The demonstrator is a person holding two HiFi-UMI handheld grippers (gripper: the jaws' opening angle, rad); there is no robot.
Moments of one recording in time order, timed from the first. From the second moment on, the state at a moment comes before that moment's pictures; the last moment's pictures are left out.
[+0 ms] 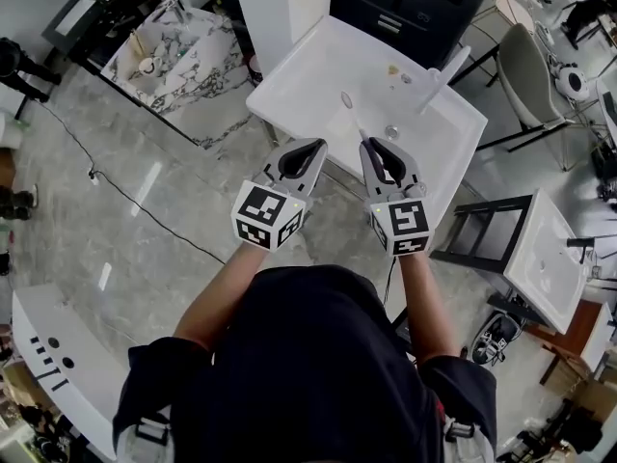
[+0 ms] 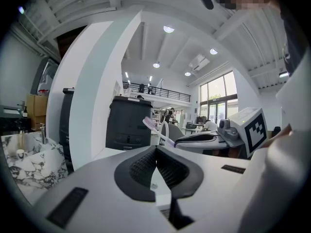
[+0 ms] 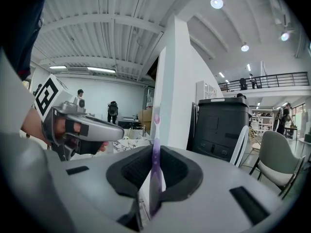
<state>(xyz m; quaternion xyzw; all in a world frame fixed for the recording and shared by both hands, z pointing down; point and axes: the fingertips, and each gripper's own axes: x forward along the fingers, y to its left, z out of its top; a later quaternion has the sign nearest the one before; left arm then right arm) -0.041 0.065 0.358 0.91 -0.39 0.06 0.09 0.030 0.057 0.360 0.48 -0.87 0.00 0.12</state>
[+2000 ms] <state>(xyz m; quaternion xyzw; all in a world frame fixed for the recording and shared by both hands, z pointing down) -0.035 -0.108 0.396 0.90 -0.40 0.07 0.13 0.044 -0.117 0.407 0.47 -0.87 0.04 0.14</state>
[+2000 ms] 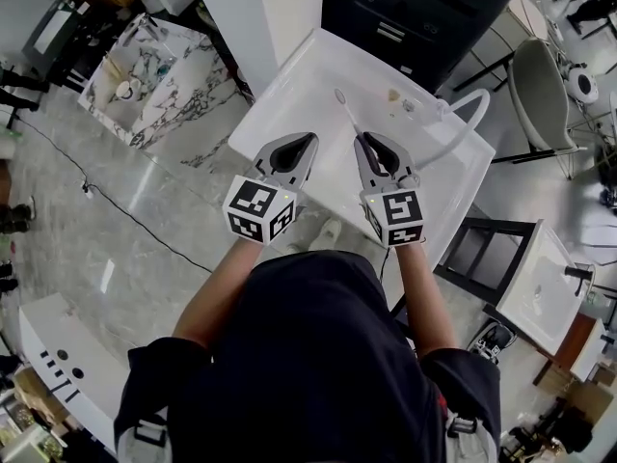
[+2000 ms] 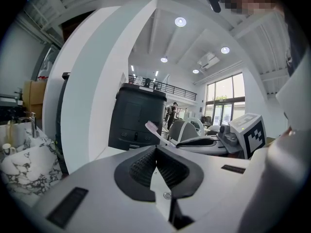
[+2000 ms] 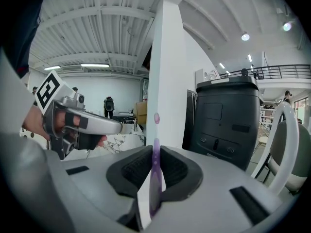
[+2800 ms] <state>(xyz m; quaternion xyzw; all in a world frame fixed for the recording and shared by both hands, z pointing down) -0.004 -0.143 0.407 0.89 -0.42 0.10 0.13 0.059 -0.152 0.423 0.44 -0.88 0.06 0.13</state>
